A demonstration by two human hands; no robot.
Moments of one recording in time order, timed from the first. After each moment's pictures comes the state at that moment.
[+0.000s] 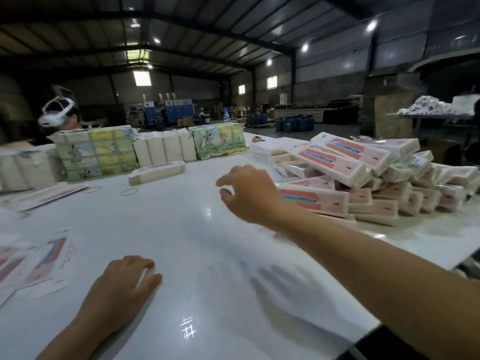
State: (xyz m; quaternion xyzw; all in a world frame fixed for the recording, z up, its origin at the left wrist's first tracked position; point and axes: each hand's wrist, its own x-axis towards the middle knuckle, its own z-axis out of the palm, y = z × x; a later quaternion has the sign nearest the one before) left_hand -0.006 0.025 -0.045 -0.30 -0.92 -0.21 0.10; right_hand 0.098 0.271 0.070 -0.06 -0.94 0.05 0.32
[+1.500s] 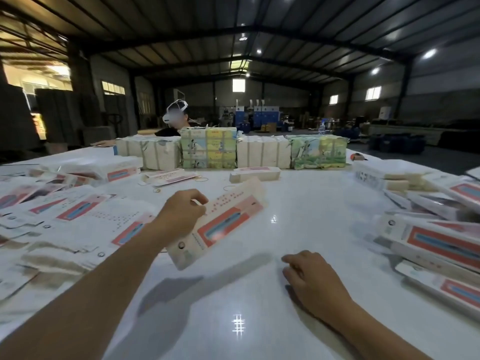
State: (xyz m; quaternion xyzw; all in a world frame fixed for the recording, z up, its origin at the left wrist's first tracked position) left_hand -0.070 -0.049 0.060 -0.13 -0.90 -0.40 0.09; right_hand 0.054 0.188 -0.036 -0.05 -0.95 0.25 0.19
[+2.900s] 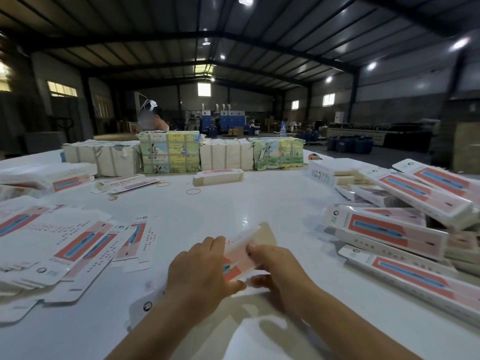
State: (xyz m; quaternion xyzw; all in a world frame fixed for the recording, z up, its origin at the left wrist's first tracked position) left_hand 0.032 0.033 -0.005 -0.27 -0.94 -0.08 0.21; right_hand 0.077 0.180 -0.013 -0.12 -0.68 0.72 0.09
